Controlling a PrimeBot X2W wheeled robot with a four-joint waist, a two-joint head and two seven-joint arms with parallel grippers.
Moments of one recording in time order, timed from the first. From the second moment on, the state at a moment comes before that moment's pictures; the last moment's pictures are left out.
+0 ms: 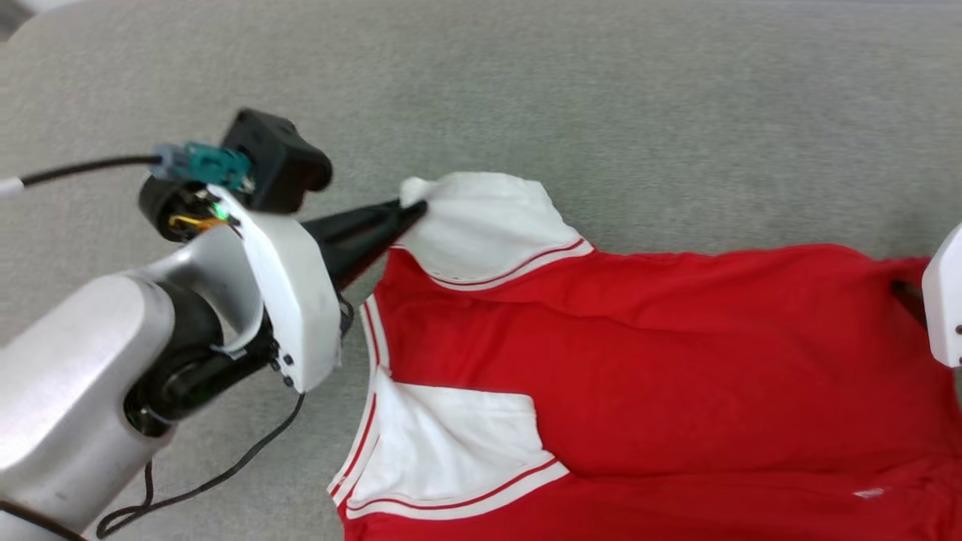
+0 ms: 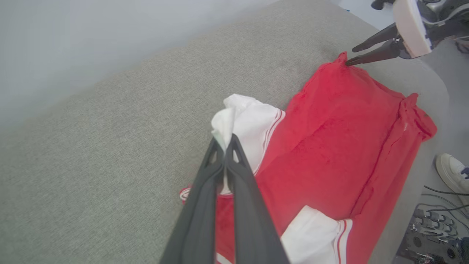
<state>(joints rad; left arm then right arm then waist) -0.81 0.77 -0.77 -0.19 -1.01 -0.10 0.39 -0.48 -0.52 0.04 0.10 0.36 0.13 1.07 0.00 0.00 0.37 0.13</state>
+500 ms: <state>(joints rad) -0.80 0.74 -0.79 -0.22 -0.97 -0.09 0.34 -0.49 -0.57 0.12 0.24 0.35 0.13 0.96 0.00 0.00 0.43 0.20</state>
